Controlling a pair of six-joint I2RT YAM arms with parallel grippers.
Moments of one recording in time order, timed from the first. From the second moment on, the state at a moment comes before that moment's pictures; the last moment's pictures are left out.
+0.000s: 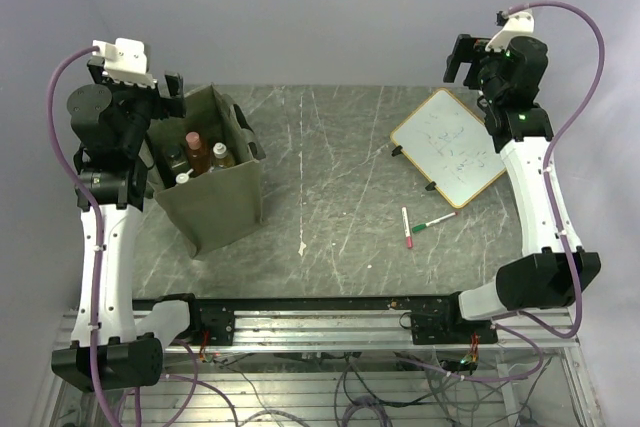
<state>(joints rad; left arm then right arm) 0.08 1.04 1.29 -0.17 0.16 0.14 0.03 1.45 1.61 -0.28 0.05 0.02</state>
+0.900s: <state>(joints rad) 0.08 1.00 1.23 -0.14 0.09 0.15 0.03 1.31 1.43 -0.18 -0.03 0.03</state>
